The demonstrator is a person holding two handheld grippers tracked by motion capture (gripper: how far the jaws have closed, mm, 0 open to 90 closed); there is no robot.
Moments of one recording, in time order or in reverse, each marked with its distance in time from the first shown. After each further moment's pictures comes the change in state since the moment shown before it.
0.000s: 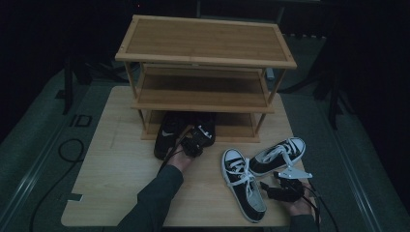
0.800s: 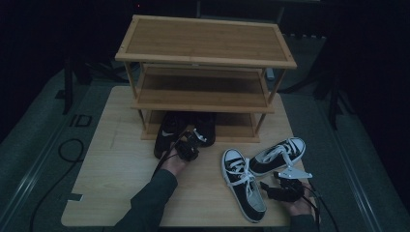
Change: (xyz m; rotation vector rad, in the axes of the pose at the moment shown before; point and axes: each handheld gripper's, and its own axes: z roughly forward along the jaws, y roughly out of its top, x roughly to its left) left arm 0.001 -0.021 -0.012 -0.019 -0.007 -0.006; right arm 0.000 0.000 0.000 0.000 0.000 -0.001
